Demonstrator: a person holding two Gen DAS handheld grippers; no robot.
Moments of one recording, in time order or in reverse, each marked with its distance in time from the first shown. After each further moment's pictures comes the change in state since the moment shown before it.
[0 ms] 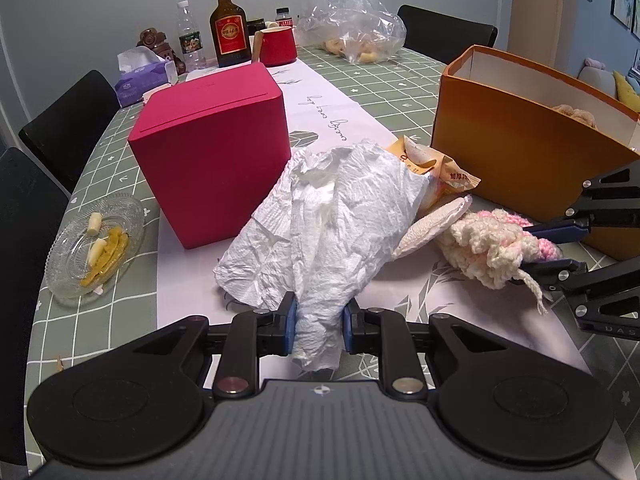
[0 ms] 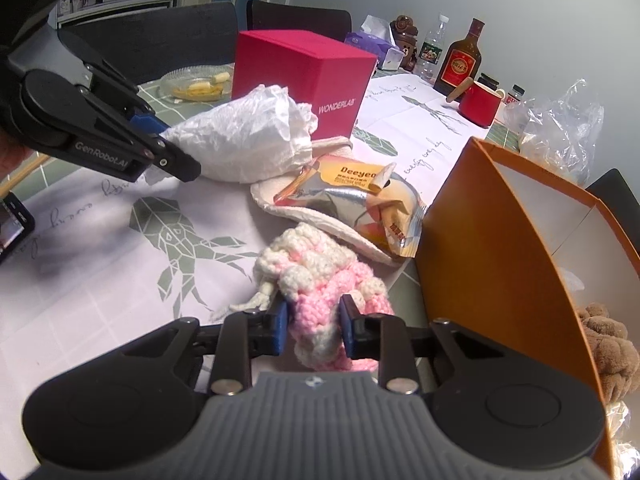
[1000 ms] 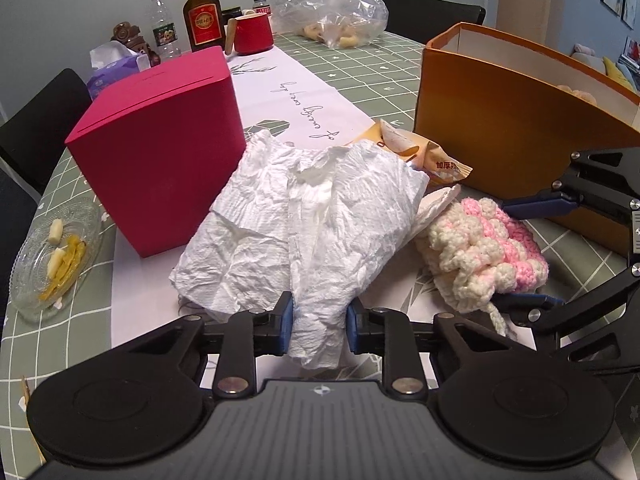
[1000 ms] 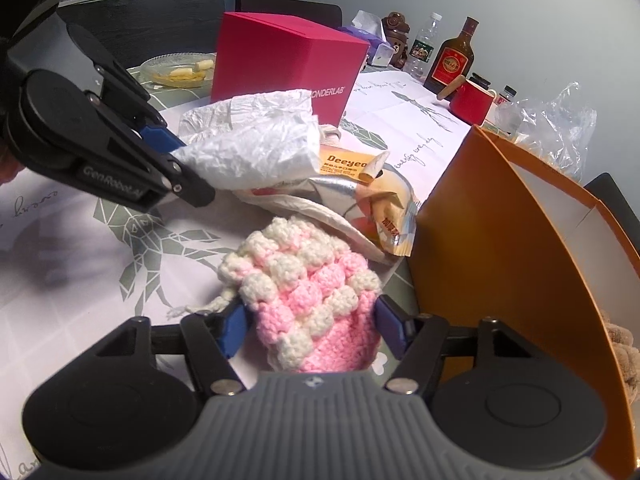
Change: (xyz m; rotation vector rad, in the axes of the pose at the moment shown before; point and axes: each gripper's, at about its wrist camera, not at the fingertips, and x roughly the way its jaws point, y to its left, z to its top) left arm 0.031 -0.019 0.005 0.029 0.033 -0.032; right arm 0.025 0.002 -0.002 -0.024 0.008 -0.059
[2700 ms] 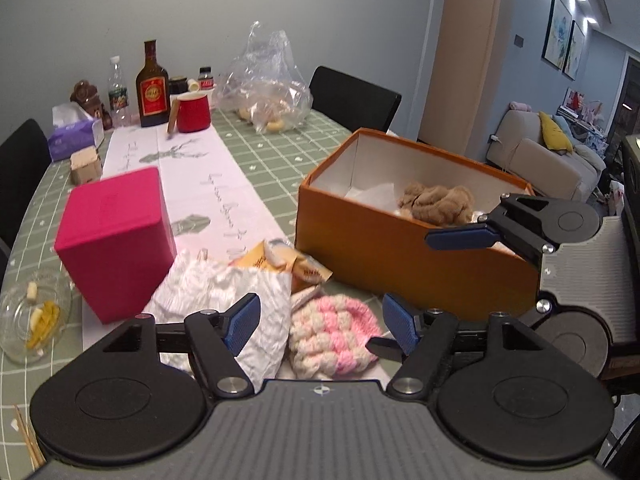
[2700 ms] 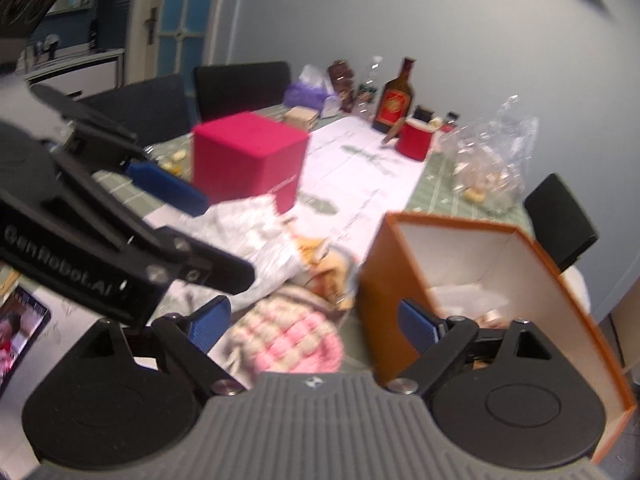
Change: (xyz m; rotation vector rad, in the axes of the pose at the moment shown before) left arm -0.094 -0.035 0.033 -0.020 -0.166 -0.204; right arm -0.098 -0.009 0.029 0.145 -0.099 -0.052
